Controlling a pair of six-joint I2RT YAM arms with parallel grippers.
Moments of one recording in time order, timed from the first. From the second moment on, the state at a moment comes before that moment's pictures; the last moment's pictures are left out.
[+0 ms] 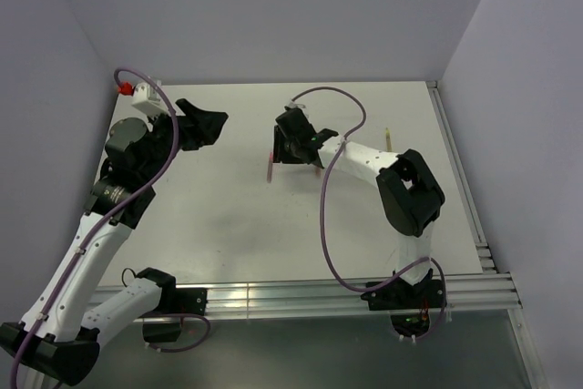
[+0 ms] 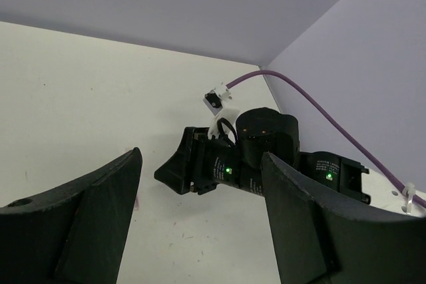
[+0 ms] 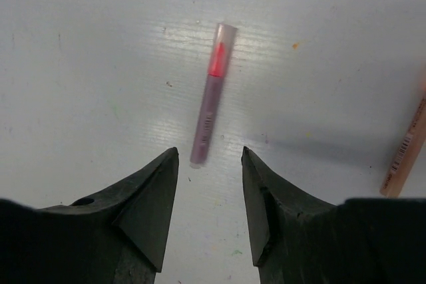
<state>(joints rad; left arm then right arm) -0.37 0.90 1.07 -0.21 0.08 -0.59 0.68 1.90 1.38 -0.30 0.13 0.61</state>
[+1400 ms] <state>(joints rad) -0.33 0.98 1.03 -0.32 0.03 -0.58 0.03 1.75 1.19 -0.35 0.12 0.55</state>
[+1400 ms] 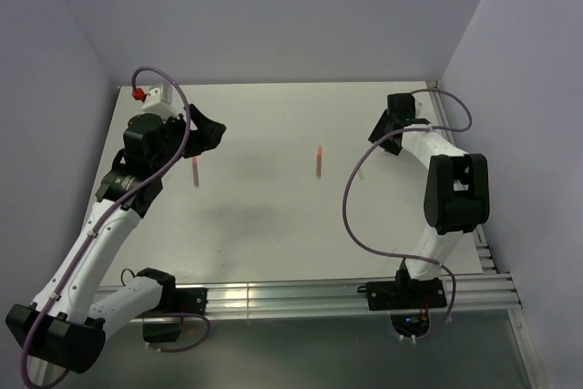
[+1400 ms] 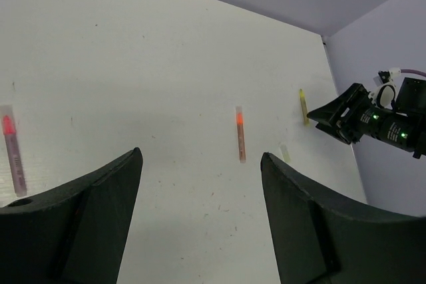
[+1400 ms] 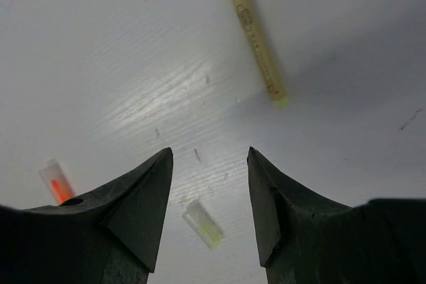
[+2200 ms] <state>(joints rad) 0.24 1.62 1.00 -0.39 -0.27 -1.04 0.10 1.85 1.30 -0.36 0.00 0.52</state>
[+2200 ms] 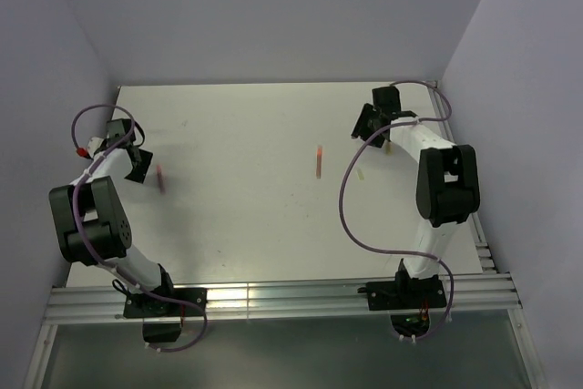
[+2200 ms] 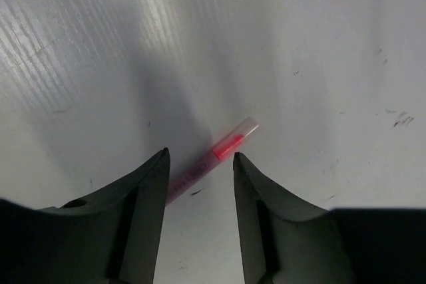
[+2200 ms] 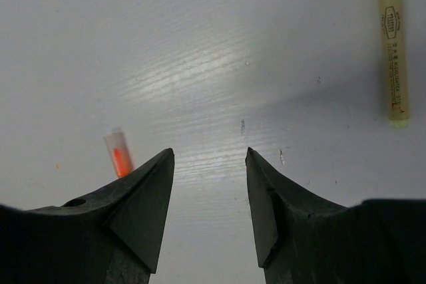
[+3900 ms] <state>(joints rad) -0.37 2.21 1.66 -0.39 -0.02 -0.62 0.09 1.79 1.27 -0.32 -0.06 0.51</state>
